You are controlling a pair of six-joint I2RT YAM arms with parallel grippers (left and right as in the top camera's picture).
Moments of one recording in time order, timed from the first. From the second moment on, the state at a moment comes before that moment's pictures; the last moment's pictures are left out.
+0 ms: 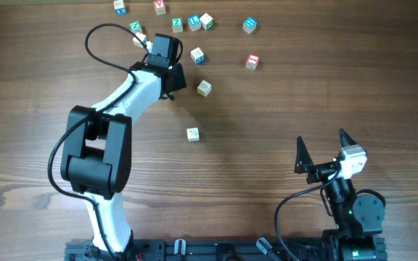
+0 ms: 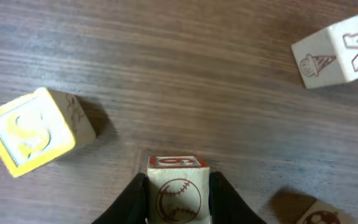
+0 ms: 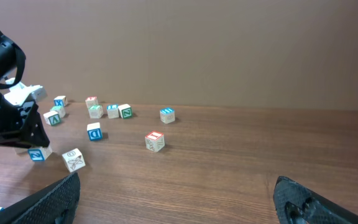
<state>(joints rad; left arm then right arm) -0.27 2.06 1.39 -0.42 -0.12 -0.45 0.05 0.02 0.01 0.01 -0.15 0.05</state>
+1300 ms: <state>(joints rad) -0.54 1.67 1.21 -0.85 -0.05 -0.66 0.05 0.02 0.01 0.01 -0.15 0.05</state>
